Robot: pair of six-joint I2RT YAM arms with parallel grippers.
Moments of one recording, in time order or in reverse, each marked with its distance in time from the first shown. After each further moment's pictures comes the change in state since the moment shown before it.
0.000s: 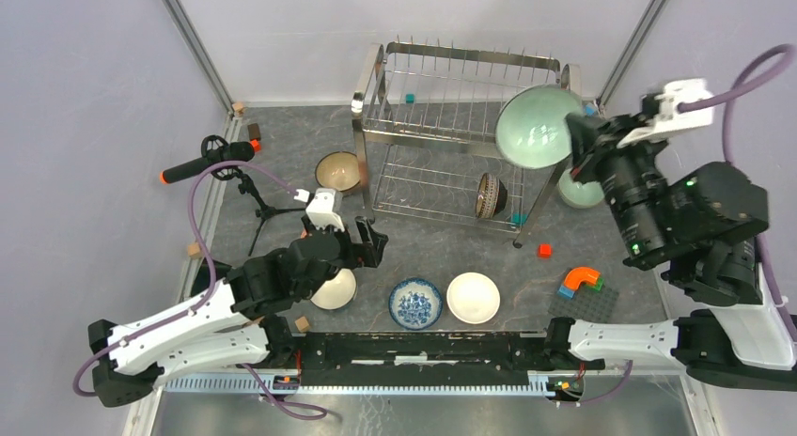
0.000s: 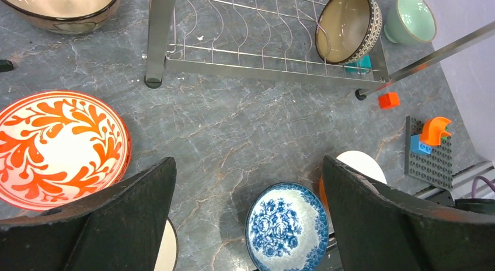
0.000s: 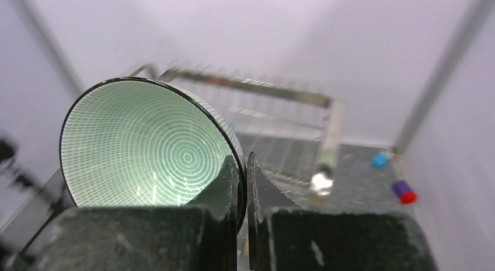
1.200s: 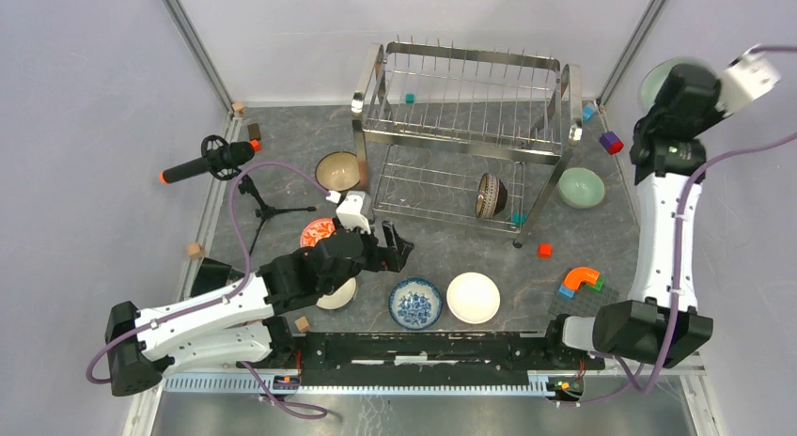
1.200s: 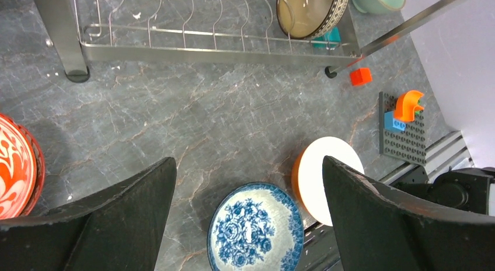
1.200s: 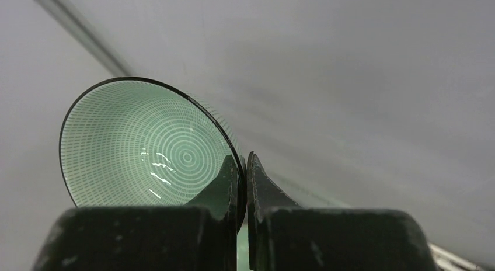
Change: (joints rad) left arm 0.000 0.160 -0.068 0.255 0.139 0.000; right arm -1.432 0.346 -0.148 0.265 -0.139 0.408
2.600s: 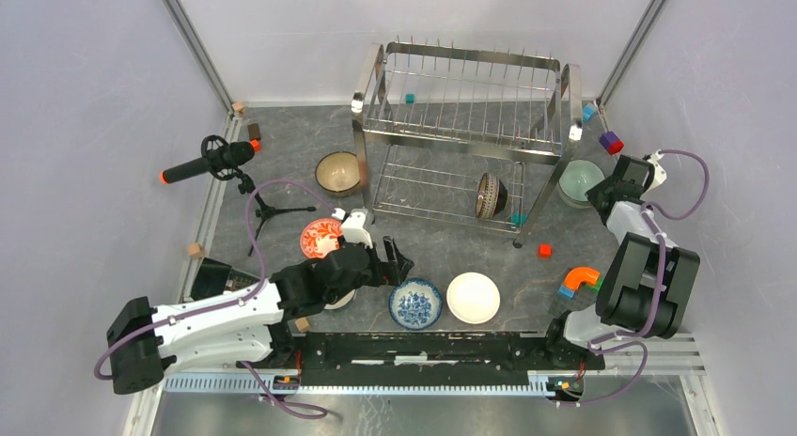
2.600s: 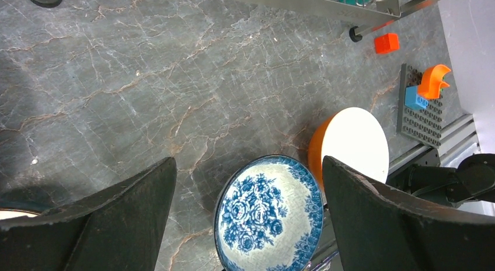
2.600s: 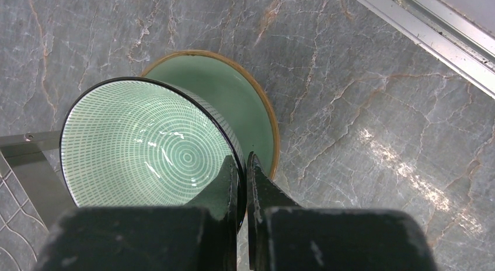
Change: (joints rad) left arm 0.001 0.015 -0.187 0.106 0.064 -0.125; right arm -0.140 0.145 -0.809 0.353 -0.658 0.212
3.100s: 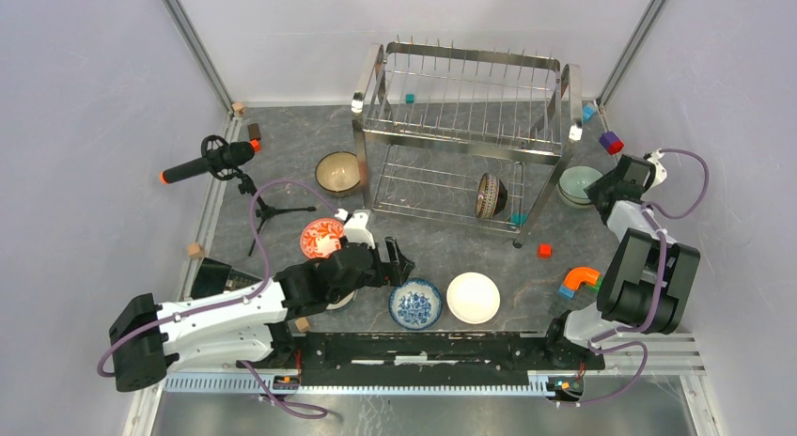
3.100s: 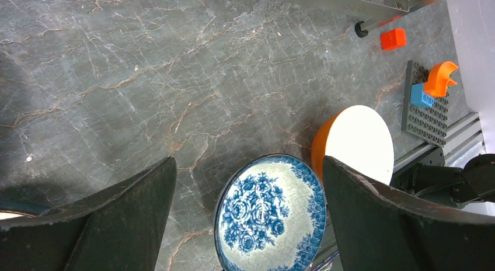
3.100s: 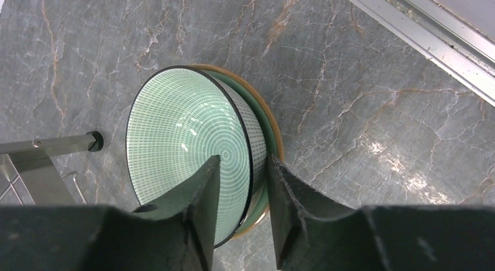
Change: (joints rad) left arm 0.000 0.031 0.000 0.008 0.010 -0.009; right arm -0.009 0.032 -0.002 0.057 -0.012 -0.006
